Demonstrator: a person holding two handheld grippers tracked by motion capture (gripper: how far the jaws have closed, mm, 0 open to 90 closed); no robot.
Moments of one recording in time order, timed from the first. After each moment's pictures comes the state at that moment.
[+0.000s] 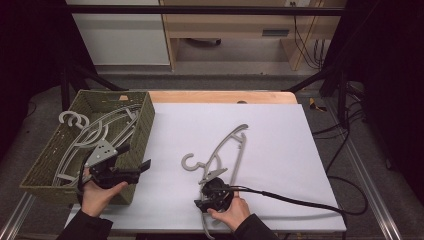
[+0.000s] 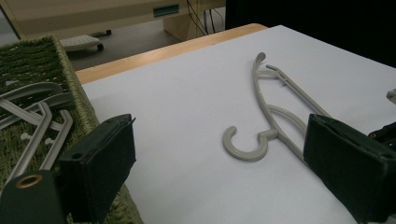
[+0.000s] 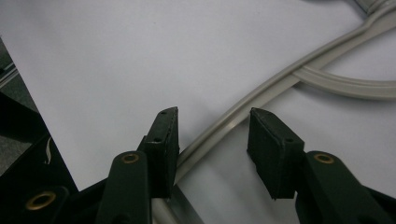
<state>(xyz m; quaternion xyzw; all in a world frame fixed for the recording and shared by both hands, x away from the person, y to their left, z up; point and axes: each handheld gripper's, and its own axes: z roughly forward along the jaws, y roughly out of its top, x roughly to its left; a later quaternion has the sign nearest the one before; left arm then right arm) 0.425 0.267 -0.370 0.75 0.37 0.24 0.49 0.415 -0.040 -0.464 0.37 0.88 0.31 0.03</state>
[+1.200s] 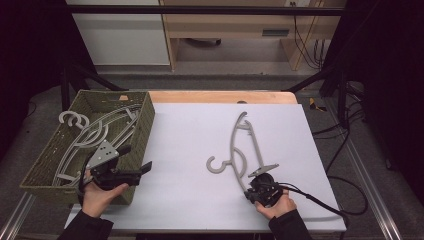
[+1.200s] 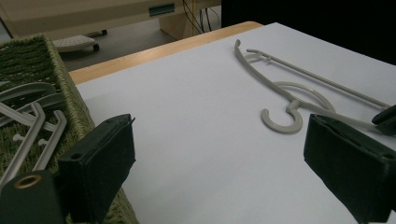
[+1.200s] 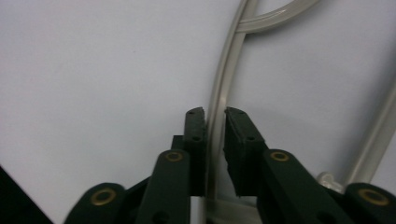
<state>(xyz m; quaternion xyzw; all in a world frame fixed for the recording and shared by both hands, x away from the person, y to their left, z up) 0.423 0.264 -0.372 0.76 0.36 0.23 0.49 0.418 -0.160 -0.454 0.46 0.85 0.26 0.07</state>
